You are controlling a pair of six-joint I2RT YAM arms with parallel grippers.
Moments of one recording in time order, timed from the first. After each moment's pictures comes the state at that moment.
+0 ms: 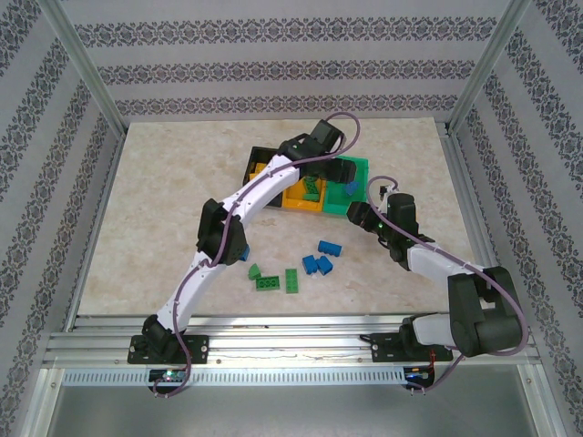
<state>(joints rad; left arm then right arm) -0.66 2.53 2.56 -0.89 0.11 -0.39 0.16 1.32 0.49 0.26 -0.26 0.58</state>
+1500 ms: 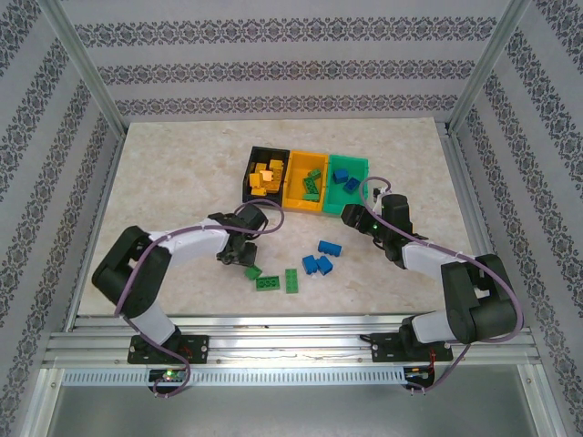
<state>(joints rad) -0.60 1.66 0.92 -0.66 -0.15 -0.47 0.19 1.40 0.49 0.31 -0.28 0.59</state>
